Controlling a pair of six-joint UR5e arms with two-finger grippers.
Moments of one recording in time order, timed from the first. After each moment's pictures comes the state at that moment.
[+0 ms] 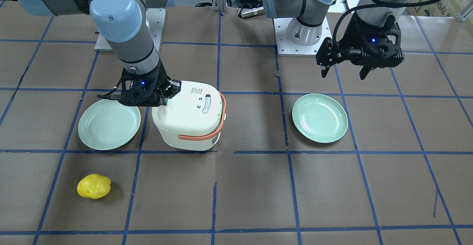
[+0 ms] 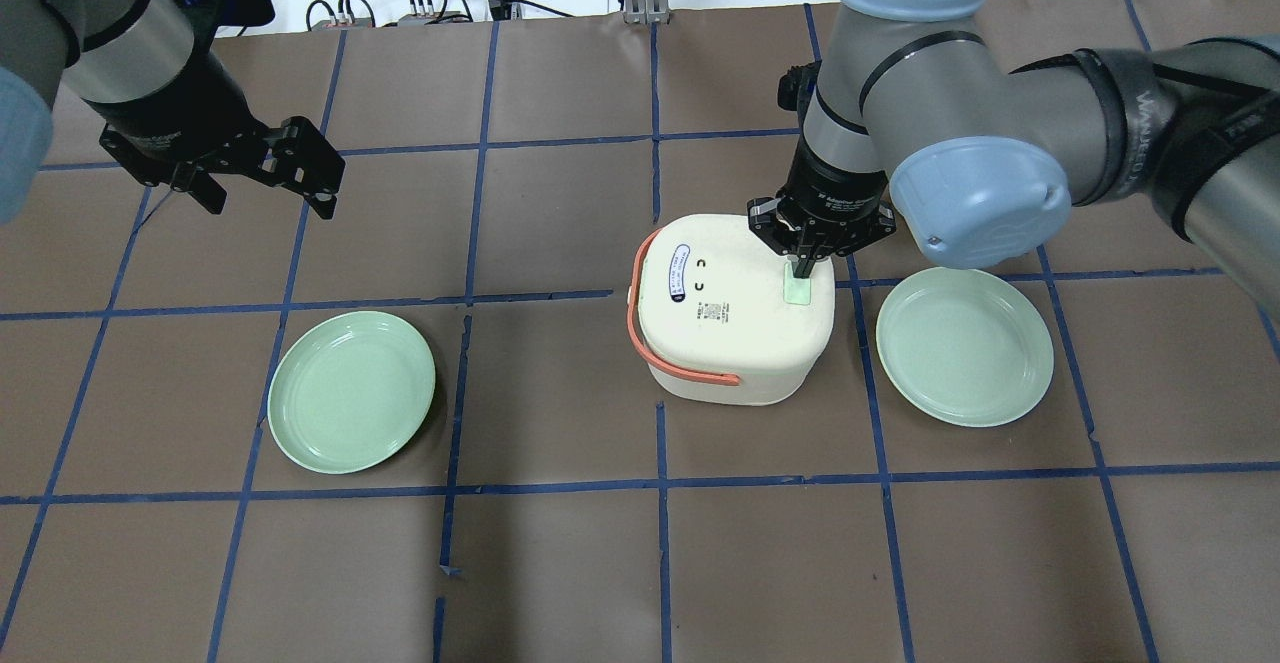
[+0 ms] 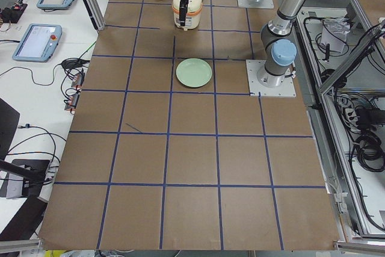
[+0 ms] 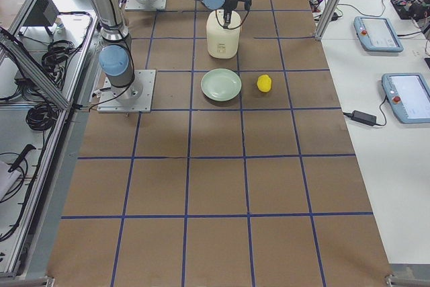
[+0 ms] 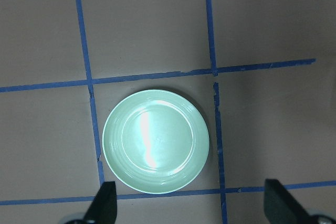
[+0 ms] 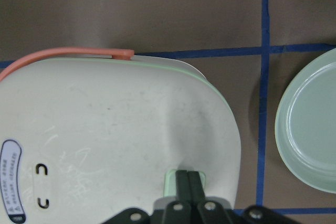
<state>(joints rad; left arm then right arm) -1.47 -1.51 -1.65 -1.52 1.62 0.18 1.72 -1.45 1.76 -1.82 -1.49 0.19</state>
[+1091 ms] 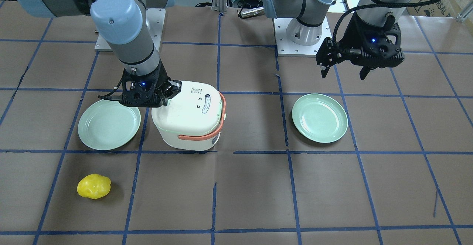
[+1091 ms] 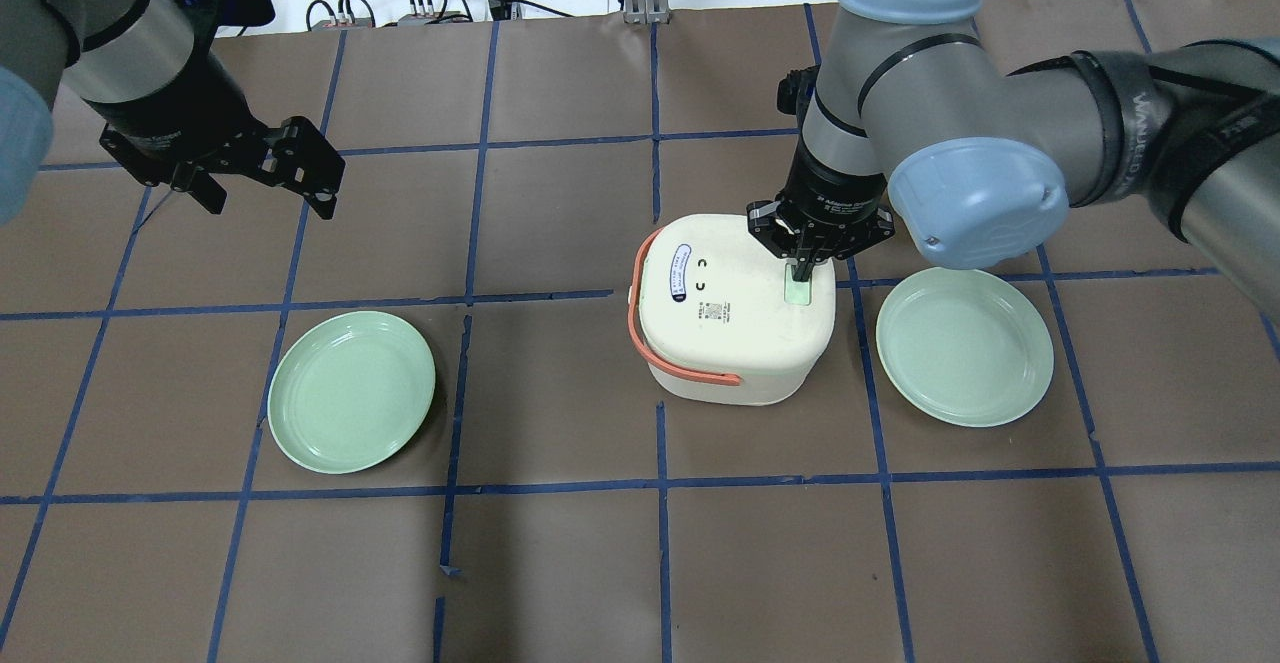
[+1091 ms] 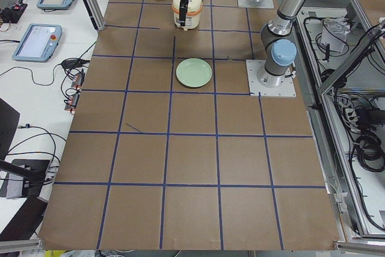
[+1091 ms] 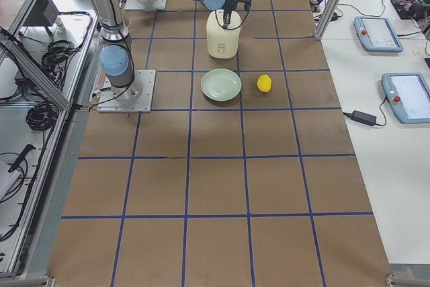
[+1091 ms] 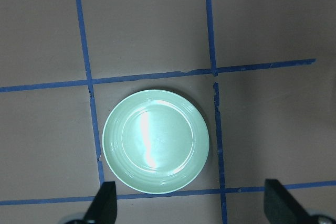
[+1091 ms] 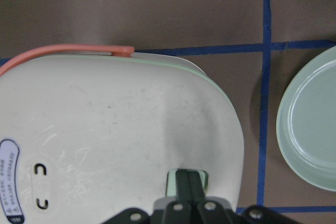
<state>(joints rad) -1.47 -1.51 -1.65 -1.52 1.62 0.18 1.72 -1.44 1.76 -1.82 -1.49 0.19</state>
